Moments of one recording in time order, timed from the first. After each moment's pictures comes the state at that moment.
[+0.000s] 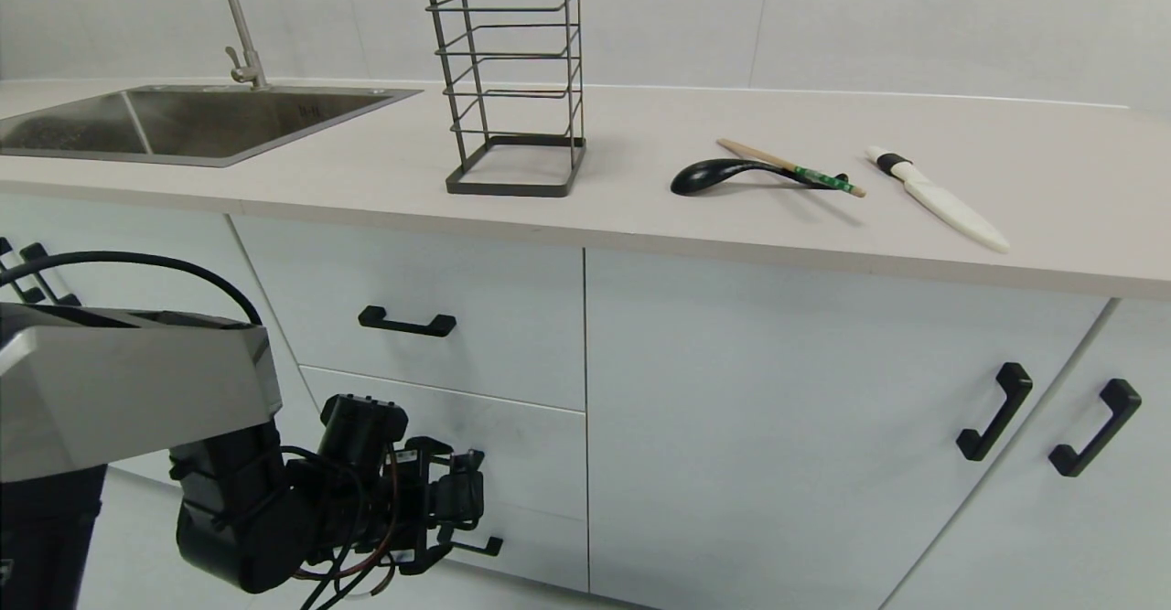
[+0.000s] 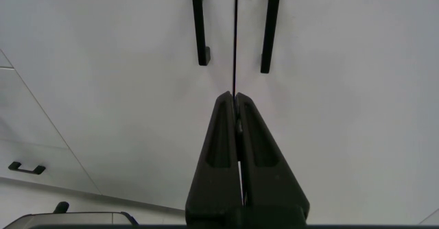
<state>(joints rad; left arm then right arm) -0.30 2.24 -0.49 -0.88 -0.15 1.22 0.00 0.00 0.00 0.01 0.00 0.01</state>
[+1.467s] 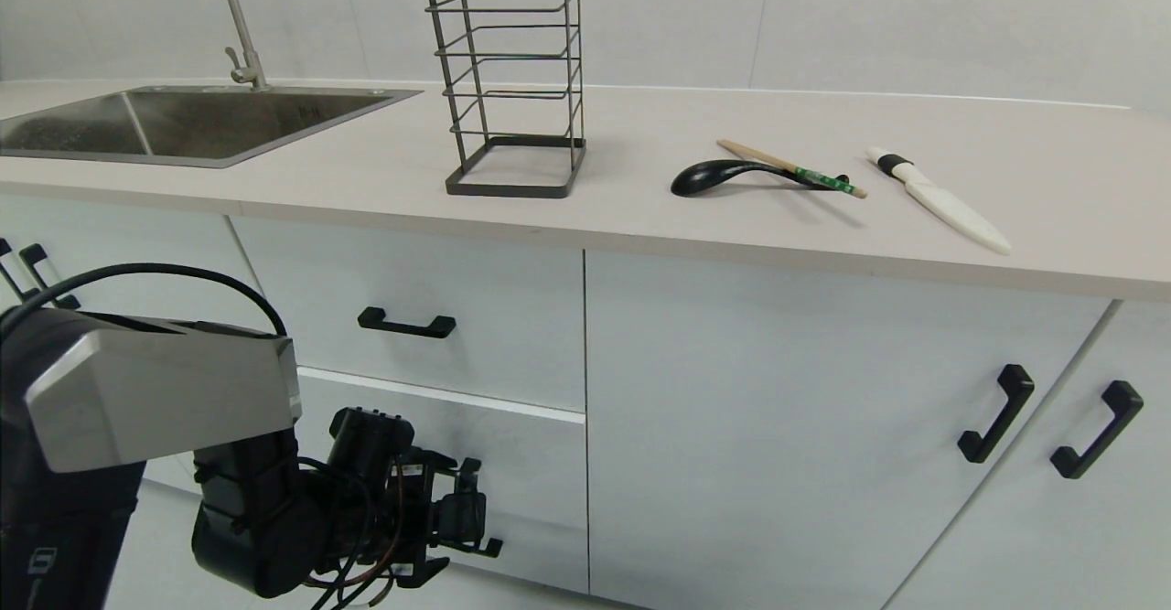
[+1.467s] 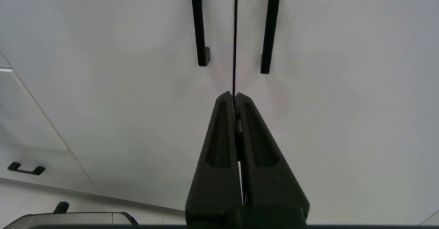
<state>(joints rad) -0.30 2.31 -0.49 -0.88 -0.15 1.30 0.00 0.00 0.00 0.01 0.00 0.01</state>
